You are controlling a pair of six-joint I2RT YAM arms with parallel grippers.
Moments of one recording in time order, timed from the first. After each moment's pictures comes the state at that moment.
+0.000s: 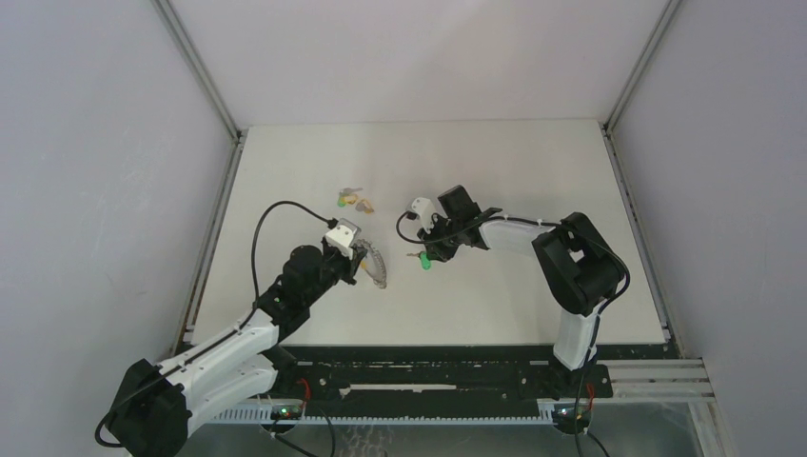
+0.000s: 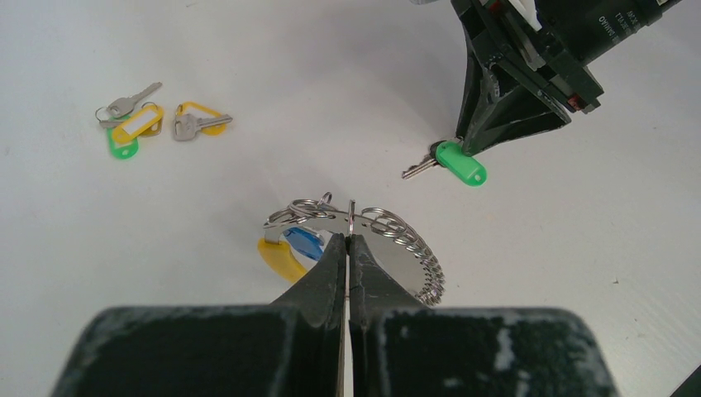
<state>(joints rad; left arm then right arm) -0.60 0.86 0.34 0.24 0.00 -0.02 0.59 1.85 1.08 -0.20 -0.41 -0.35</state>
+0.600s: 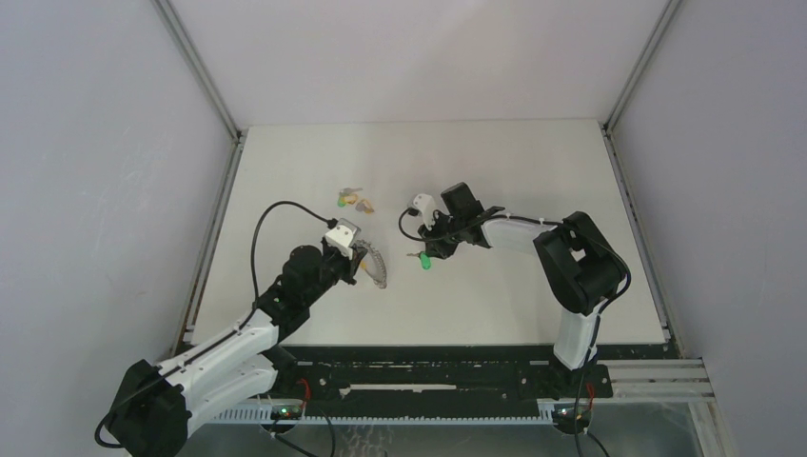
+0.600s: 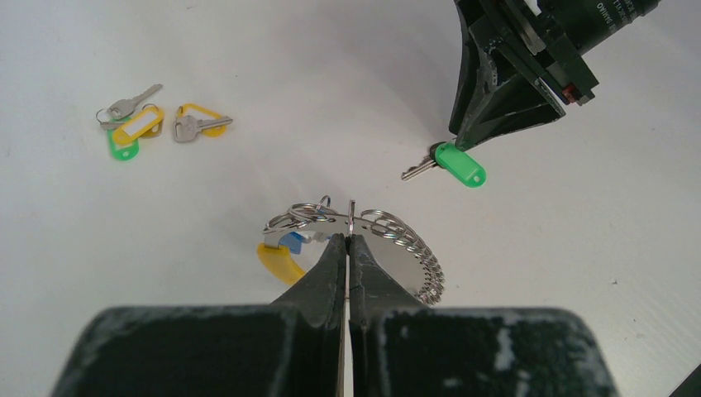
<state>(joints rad) -0.60 0.86 0.34 0.24 0.00 -0.02 0.57 1.85 1.08 -0.17 -0.45 -0.35</state>
